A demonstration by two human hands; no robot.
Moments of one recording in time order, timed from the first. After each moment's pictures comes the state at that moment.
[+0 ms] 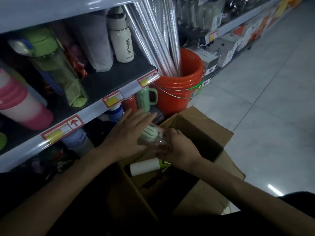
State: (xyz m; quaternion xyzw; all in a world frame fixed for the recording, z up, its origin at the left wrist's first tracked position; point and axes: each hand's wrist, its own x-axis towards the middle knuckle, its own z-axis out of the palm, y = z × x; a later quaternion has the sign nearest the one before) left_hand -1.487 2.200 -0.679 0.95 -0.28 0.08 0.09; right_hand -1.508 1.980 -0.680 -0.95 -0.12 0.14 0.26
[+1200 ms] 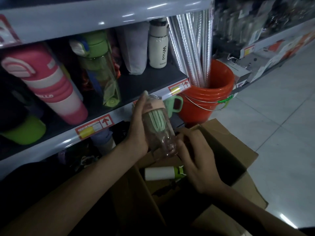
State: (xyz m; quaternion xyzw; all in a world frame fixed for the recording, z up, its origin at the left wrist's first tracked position) left_hand -1.484 2.197 -0.631 0.42 0.18 -0.02 0.89; right_hand -1.528 2.019 -0.653 -0.85 -0.24 -0.07 0.47
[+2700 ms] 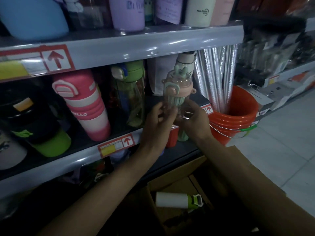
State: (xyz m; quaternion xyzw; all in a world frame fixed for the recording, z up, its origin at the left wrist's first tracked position) left_hand -1.460 2.232 -0.597 0.69 0.12 0.18 0.69; right_hand -1.370 2.121 -0.625 -0.79 -0.21 -0.05 0.57
